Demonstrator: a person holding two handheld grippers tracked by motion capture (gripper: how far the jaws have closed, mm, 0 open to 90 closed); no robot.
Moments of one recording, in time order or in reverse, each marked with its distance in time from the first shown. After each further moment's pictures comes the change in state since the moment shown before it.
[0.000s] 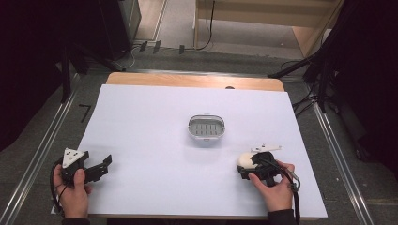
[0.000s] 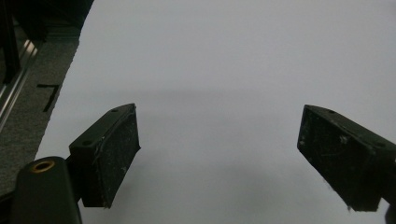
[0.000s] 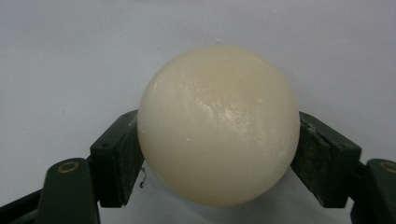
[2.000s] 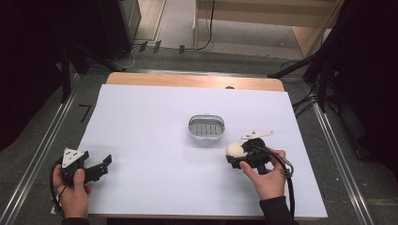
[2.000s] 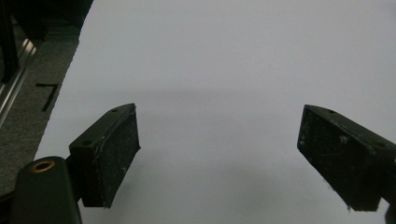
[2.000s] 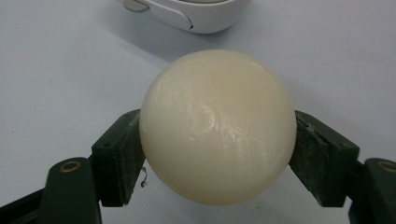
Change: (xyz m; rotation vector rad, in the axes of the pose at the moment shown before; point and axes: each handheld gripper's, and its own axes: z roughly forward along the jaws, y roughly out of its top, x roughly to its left) left arm 0.001 0.000 0.000 -0.001 -0.002 -0.005; right arm 0.022 0.047 -0.012 -0.034 0.097 -0.051
